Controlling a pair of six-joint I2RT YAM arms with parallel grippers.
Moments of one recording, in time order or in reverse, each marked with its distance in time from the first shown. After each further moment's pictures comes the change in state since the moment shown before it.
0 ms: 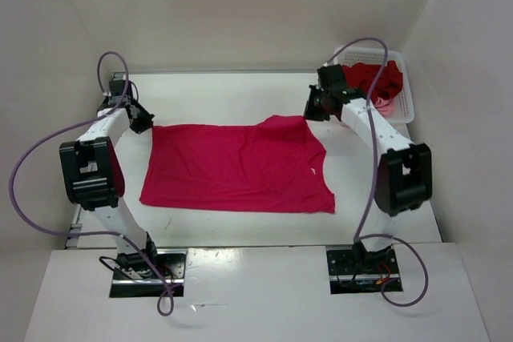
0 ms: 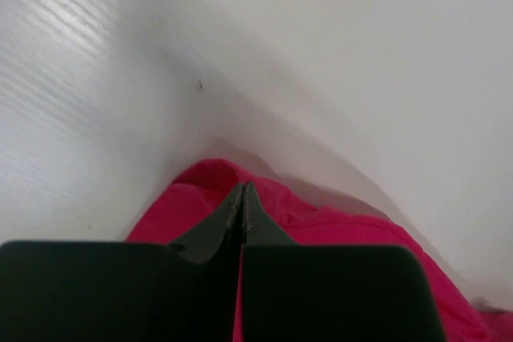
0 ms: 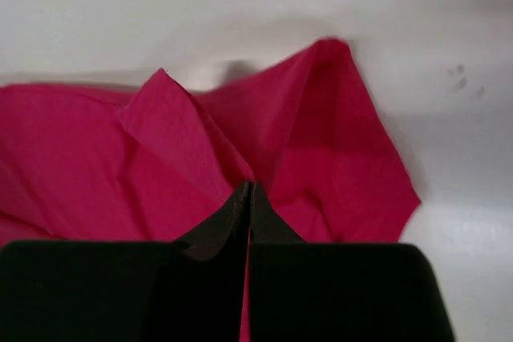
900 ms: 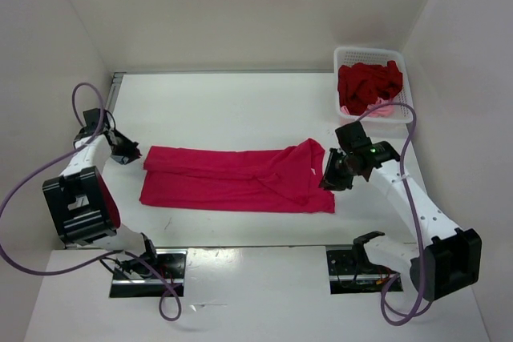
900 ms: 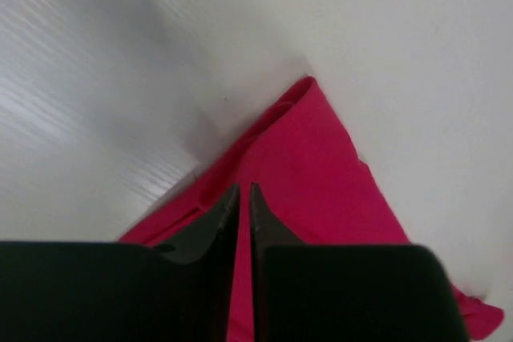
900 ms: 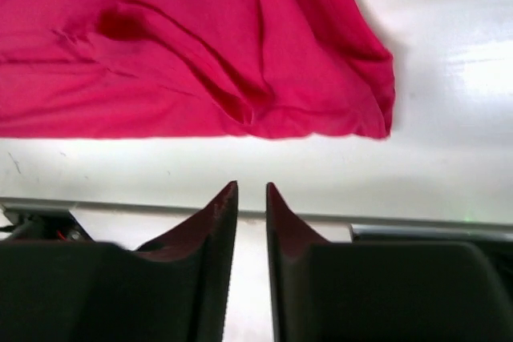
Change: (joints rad) left arm 0.170 -0.306 -0.322 -0.107 0.119 0.025; right arm 0.047 -0.647 -0.575 -0.383 -0.080 0.199
